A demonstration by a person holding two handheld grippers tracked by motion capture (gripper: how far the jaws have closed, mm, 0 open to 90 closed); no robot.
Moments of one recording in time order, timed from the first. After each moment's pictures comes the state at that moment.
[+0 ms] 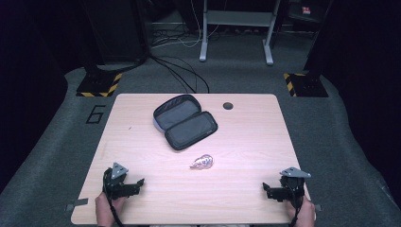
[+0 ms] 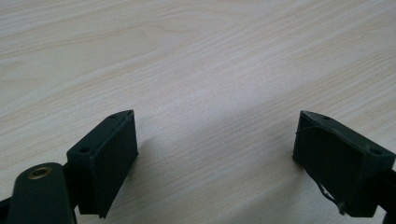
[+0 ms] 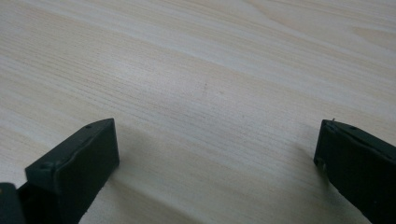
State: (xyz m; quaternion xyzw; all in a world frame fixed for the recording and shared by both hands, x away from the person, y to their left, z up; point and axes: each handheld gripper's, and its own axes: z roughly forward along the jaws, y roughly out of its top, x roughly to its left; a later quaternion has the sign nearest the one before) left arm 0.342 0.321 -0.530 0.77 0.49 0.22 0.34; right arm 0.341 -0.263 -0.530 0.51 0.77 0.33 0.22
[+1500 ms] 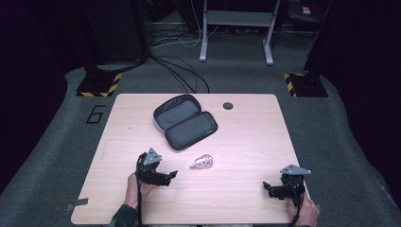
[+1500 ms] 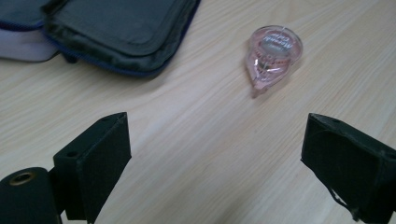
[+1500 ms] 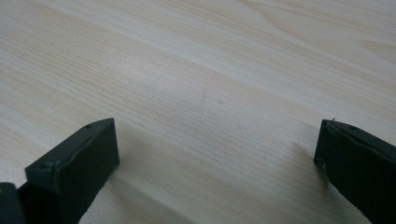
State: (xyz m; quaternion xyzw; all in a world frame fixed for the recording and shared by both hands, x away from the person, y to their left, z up) left arm 0.382 0.215 -0.492 0.82 0.36 0.16 0.41; right arm 0.349 -0.269 -0.530 0.48 0.78 0.33 0.21
